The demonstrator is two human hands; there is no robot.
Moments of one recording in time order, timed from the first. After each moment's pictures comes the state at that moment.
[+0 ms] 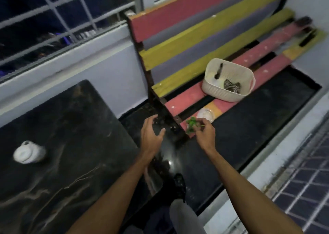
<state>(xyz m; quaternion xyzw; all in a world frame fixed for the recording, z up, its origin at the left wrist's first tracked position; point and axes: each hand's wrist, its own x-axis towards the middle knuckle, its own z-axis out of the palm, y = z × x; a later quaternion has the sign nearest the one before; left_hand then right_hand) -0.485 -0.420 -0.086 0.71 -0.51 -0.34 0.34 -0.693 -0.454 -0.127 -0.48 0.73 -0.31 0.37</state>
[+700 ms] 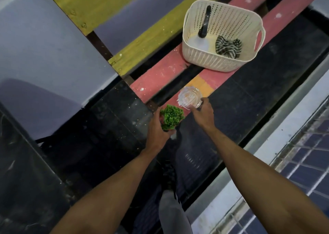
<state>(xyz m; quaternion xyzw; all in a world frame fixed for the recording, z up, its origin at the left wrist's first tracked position) -0.629 -0.505 -0.339 0.68 -0.49 -0.48 0.24 -0.820 -0.564 -0.335 -0.41 0.79 -0.18 0.41</state>
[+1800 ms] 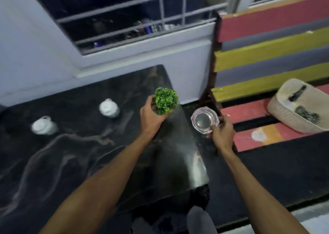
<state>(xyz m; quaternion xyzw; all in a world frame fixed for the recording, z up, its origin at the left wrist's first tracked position) -0.293 -0.364 -0.067 0.72 -0.40 -0.19 0.52 -0.536 -0.429 -0.088 -0.53 0.66 -0.31 0.43</state>
